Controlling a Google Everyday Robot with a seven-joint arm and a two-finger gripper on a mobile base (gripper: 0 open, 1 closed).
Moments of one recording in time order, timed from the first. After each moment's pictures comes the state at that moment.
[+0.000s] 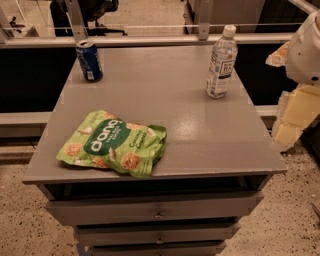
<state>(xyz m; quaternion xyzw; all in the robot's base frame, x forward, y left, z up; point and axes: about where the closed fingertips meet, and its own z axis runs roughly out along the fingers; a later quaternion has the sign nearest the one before) 0.438 -0.216 0.977 -0.60 0.78 -0.04 0.16</state>
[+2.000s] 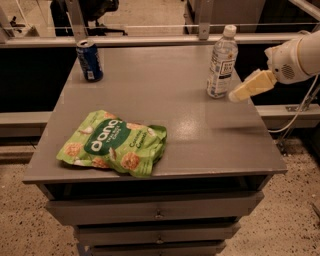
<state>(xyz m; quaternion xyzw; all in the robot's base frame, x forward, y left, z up) 0.623 -0.253 0.924 -0.40 0.81 0.06 0.42</state>
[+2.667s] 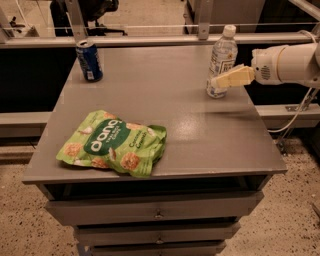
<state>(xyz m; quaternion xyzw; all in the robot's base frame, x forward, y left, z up) 0.682 -0.235 0.913 -0.31 0.79 0.13 0.52</state>
